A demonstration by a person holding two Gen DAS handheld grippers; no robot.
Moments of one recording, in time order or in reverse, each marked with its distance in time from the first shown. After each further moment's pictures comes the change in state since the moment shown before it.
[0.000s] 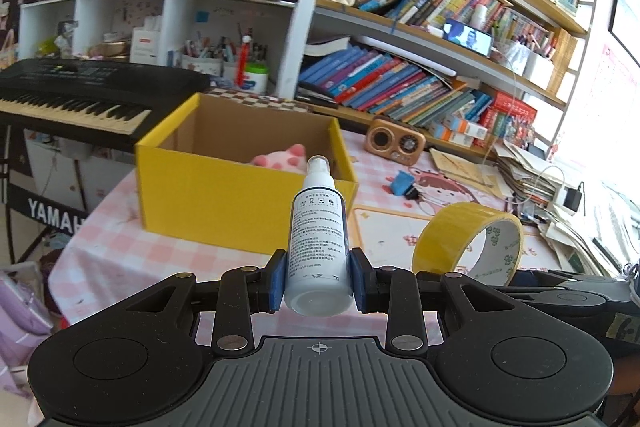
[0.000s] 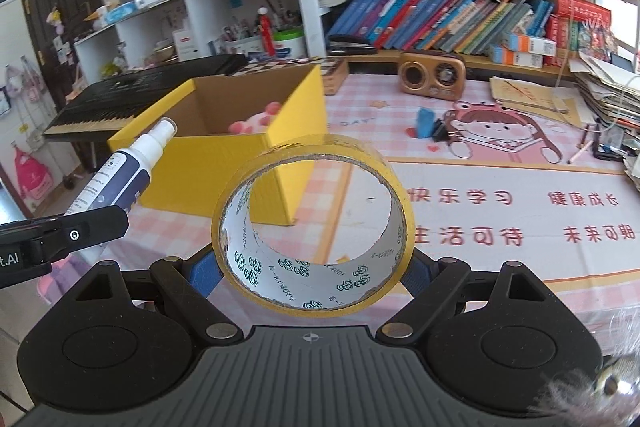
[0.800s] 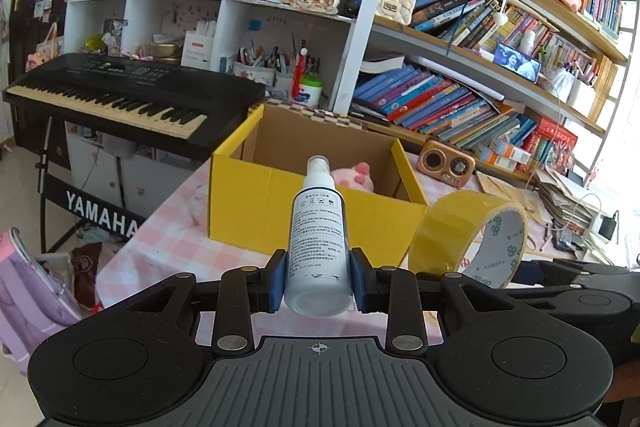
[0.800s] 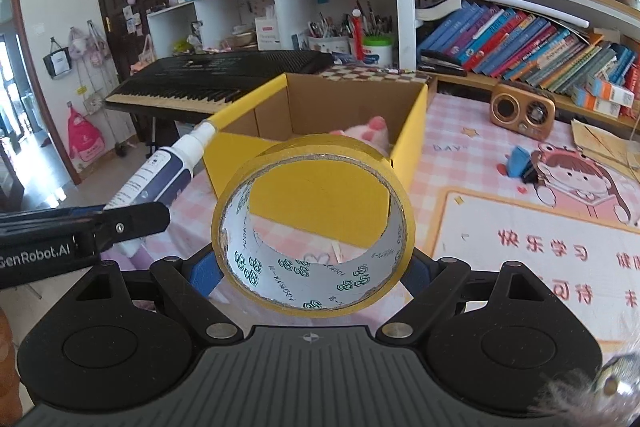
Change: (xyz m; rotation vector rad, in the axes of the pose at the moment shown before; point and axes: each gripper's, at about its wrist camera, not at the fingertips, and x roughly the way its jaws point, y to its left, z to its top) left arm -0.007 0.045 0.012 -0.059 -0.038 0.106; right arm 0.022 0.056 0.026 -0.146 0.001 0.160
